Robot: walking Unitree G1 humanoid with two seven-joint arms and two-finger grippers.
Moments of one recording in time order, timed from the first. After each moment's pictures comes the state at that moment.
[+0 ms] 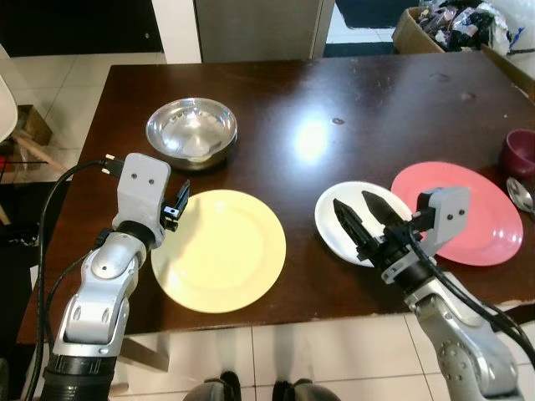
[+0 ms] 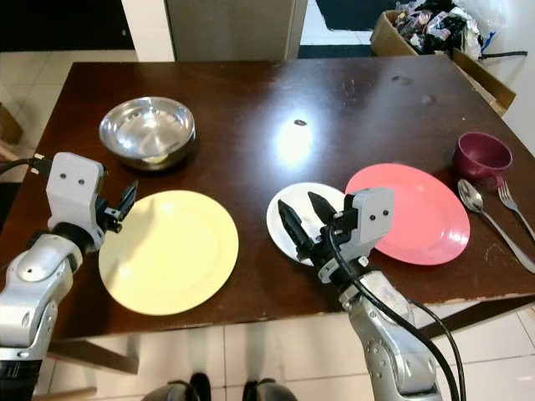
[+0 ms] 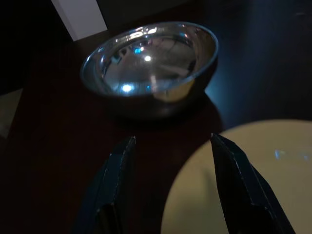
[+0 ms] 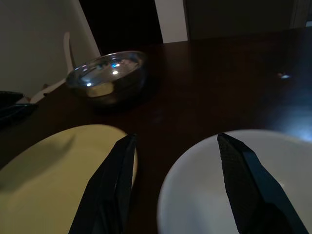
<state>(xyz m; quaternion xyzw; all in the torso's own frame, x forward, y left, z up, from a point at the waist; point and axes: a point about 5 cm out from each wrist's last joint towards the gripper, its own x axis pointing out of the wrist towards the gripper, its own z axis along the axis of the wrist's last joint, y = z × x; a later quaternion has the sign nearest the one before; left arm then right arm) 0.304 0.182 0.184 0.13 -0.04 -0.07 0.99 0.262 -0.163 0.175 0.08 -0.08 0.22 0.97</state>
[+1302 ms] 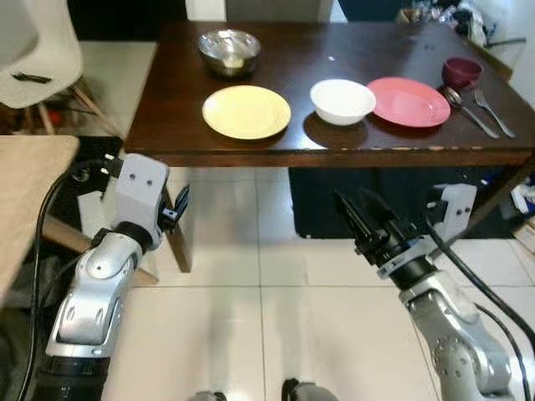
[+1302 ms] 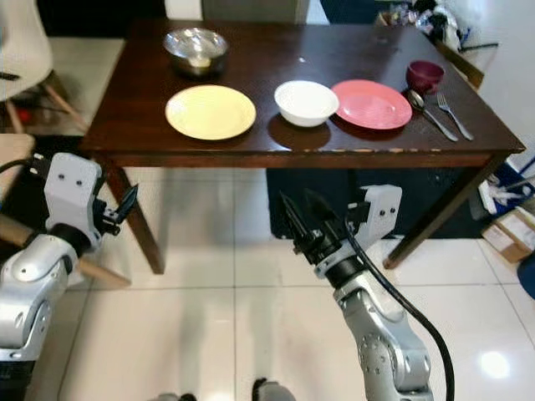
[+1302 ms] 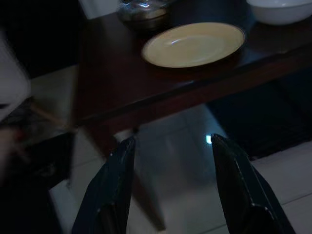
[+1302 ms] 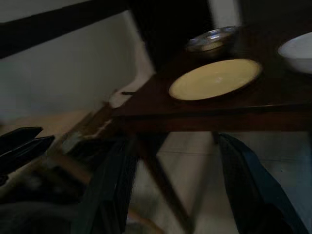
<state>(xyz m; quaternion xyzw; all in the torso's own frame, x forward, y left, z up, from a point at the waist) 0.303 0.181 0.182 0.12 -0.03 -0.08 0.99 0.264 -0.165 0.181 0.16 -0.09 0.22 0.96</state>
